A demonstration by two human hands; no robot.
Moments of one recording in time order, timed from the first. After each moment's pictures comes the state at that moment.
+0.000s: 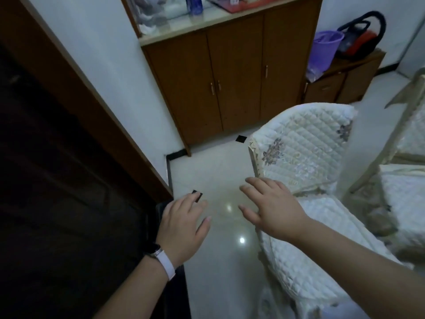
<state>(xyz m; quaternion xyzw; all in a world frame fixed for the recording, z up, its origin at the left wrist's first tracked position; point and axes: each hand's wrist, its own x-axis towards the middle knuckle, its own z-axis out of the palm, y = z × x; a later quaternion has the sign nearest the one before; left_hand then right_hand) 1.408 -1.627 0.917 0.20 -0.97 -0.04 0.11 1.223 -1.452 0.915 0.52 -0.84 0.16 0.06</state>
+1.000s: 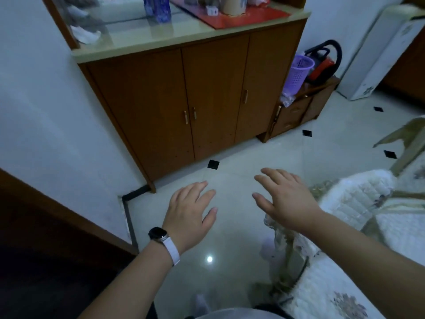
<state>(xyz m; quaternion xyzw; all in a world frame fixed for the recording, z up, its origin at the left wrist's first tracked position) 1.101 -1.973 0.893 0.04 -0.98 -0.12 0.14 0.968 -1.744 0.933 0.39 -0.92 0.05 0.06</state>
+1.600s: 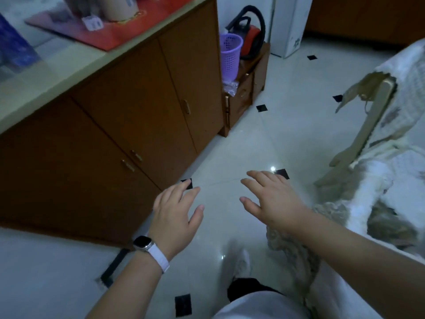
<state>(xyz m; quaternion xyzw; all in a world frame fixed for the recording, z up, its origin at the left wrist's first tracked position) 0.818 -2.037 0.896 -0.11 -0.99 -0.11 0.07 0.781 -1.774 0.879 0.21 -0.97 0.12 0.05</state>
